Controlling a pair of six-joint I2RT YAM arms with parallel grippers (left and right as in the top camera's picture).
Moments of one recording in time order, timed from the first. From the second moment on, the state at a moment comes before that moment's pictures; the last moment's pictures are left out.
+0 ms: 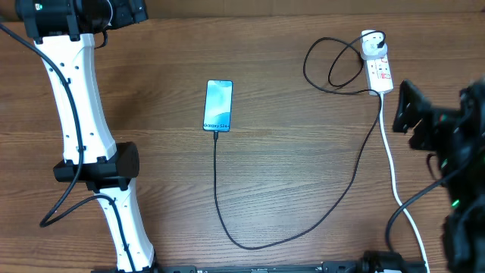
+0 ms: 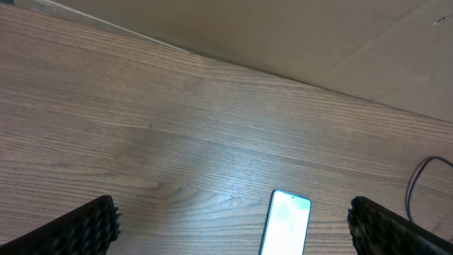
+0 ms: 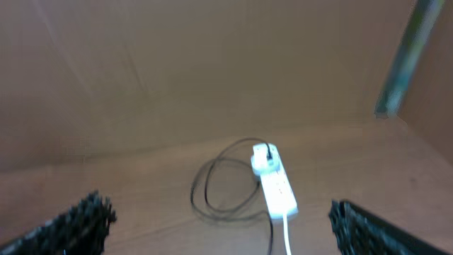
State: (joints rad) left arm 0.07 2.33 3.02 -1.55 0.07 -0.25; right arm -0.08 0.80 1.23 -0.67 -0.04 0.13
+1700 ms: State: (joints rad) left arm 0.07 2.33 3.02 -1.55 0.07 -0.24; right arm 0.04 0.01 0.02 -0.03 -0.05 0.12
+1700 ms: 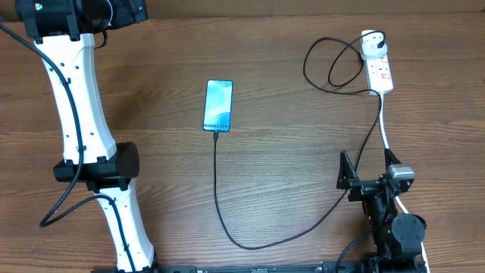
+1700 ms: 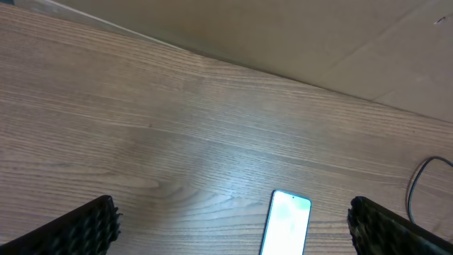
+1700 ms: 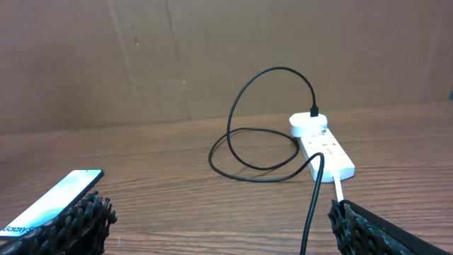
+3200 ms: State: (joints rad) left arm 0.05 0.48 0.47 -0.06 0.03 0.06; right arm 0.05 0.01 0.02 -0.03 -0.05 0.12
